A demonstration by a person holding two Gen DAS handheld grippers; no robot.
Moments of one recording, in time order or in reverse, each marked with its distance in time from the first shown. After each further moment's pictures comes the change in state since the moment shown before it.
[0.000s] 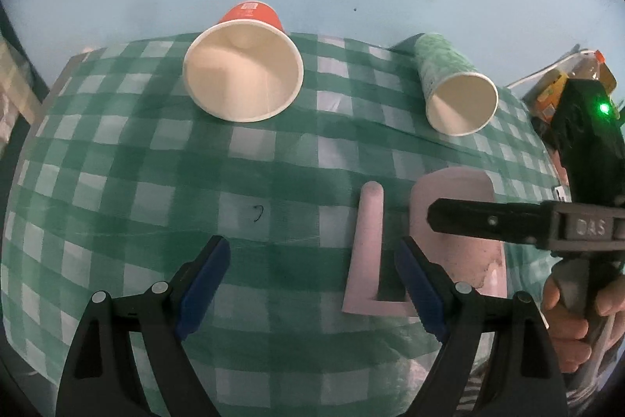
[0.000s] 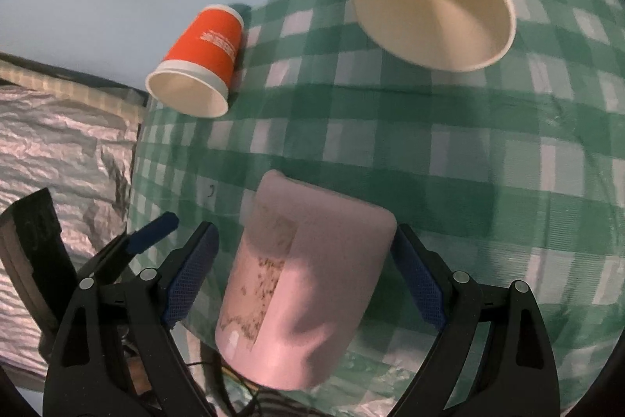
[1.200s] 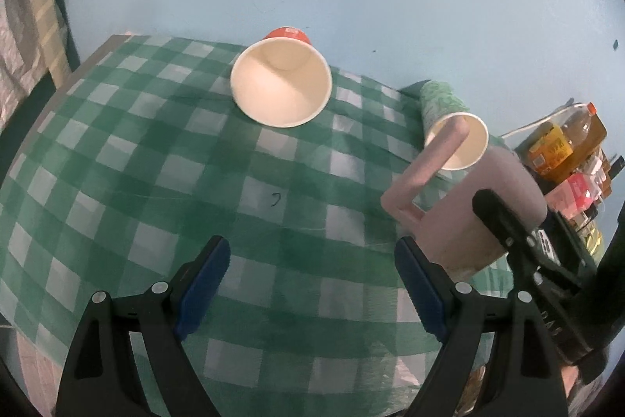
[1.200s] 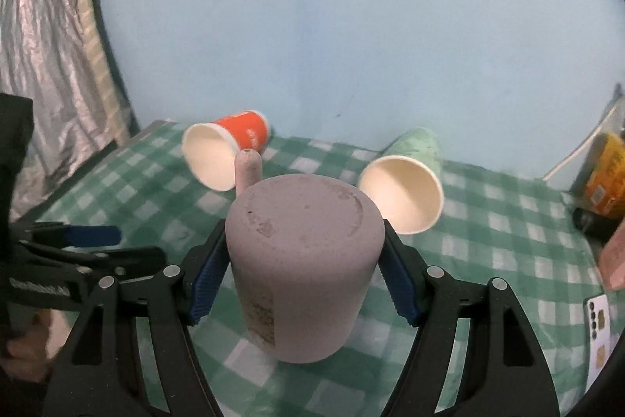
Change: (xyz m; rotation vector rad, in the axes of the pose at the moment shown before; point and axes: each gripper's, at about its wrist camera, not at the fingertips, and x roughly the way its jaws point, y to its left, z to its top) left arm -0.028 0.020 -0.031 -0.156 -0.162 -0.027; right arm -0.038 0.057 -0.075 -0.527 -0.658 -0.375
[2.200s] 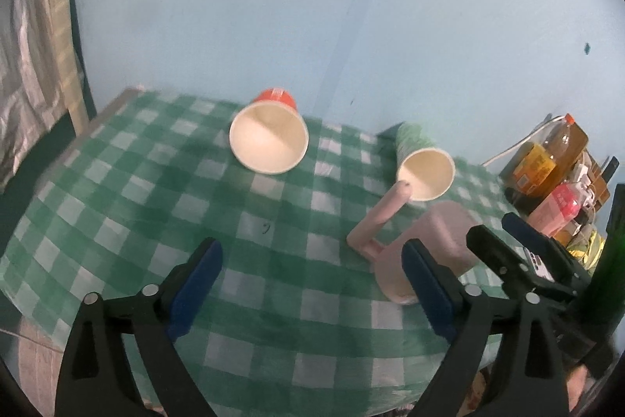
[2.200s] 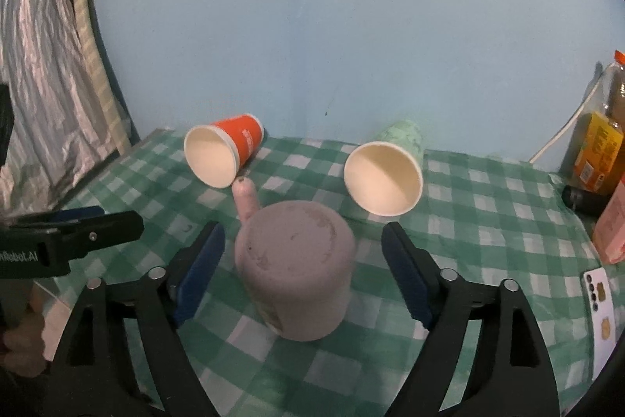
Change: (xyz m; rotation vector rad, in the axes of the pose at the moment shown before) left arm -0.056 -0.023 -0.014 0.056 -0.220 0.007; right arm -0.043 -0.008 -0.006 0.062 -0.016 0.015
